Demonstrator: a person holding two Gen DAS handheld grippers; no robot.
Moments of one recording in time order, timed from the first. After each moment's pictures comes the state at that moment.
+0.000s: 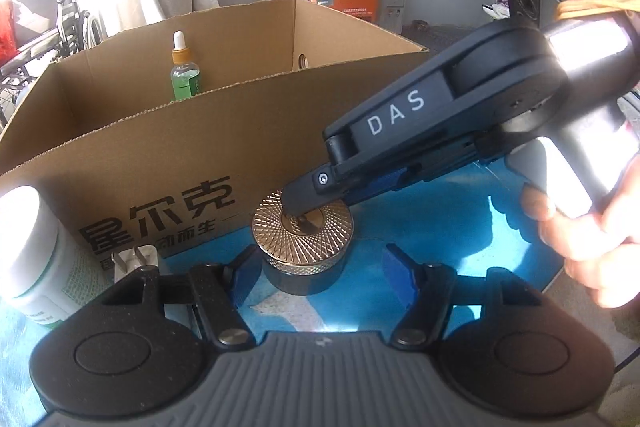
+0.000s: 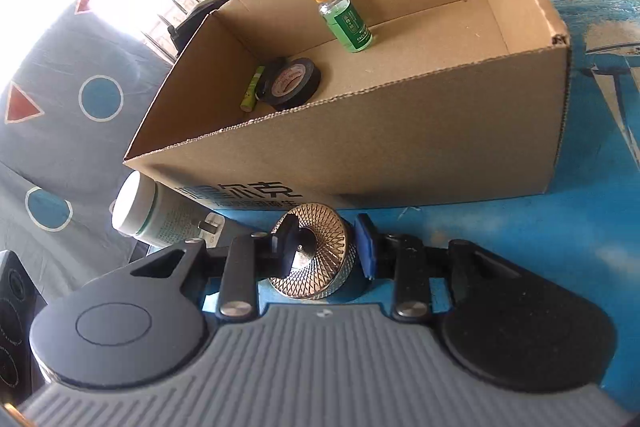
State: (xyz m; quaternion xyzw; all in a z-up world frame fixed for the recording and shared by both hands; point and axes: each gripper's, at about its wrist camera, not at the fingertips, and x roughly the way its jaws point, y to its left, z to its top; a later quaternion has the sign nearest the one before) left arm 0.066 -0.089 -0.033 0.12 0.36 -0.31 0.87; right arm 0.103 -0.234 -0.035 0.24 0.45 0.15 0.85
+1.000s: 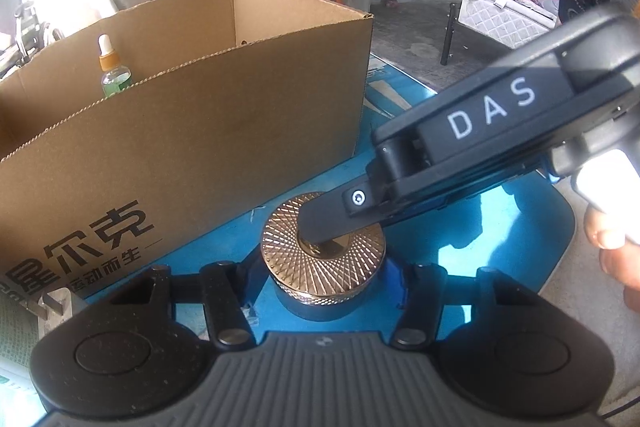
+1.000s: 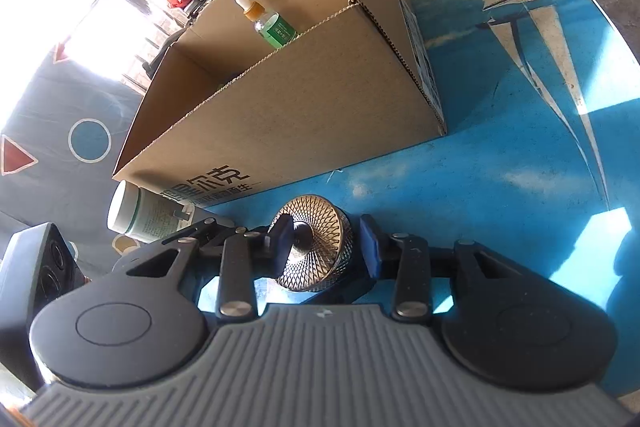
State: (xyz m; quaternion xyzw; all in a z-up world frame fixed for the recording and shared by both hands) left arm 0.077 -0.134 -0.051 0.15 0.38 -0.34 0.85; right arm 0.062 -0.276 -0.047 0.30 0.44 0.11 0.84
